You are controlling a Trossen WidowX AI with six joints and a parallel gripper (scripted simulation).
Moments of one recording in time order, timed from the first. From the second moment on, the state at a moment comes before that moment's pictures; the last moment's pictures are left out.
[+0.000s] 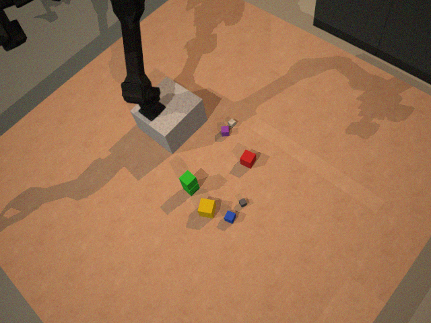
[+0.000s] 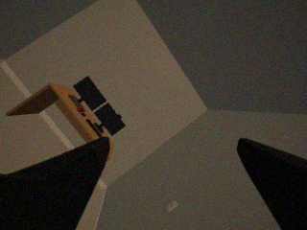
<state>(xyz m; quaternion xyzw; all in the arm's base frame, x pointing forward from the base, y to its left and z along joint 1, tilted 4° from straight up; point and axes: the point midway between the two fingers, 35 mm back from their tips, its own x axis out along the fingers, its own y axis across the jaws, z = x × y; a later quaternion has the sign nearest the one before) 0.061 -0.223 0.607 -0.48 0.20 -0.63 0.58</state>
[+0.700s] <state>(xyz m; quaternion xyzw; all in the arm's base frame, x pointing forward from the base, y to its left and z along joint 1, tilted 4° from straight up) 0.303 -0.243 0.409 -0.30 0.27 -0.31 0.86</state>
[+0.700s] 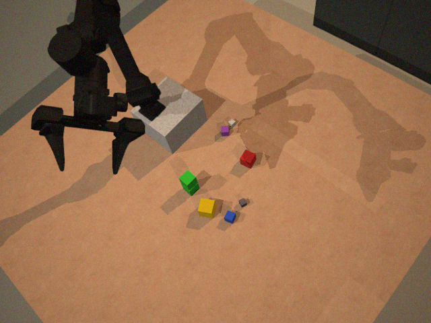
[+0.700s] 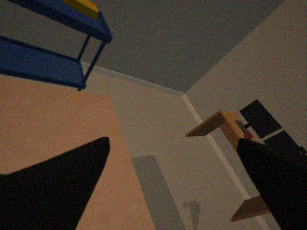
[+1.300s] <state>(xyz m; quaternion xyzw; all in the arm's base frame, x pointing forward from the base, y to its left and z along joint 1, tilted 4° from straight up) 0.408 -0.079 0.190 -0.14 0.47 -0.05 0.87</state>
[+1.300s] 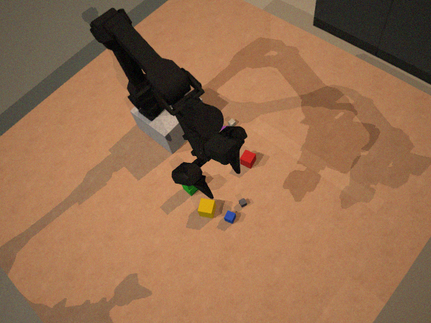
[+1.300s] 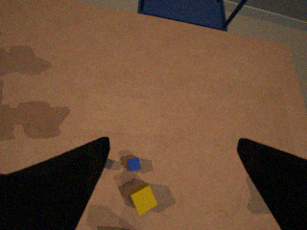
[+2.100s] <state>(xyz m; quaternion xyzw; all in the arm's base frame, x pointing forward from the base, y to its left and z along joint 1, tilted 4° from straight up) 0.321 0.087 0.021 -0.09 0.71 0.06 0.70</state>
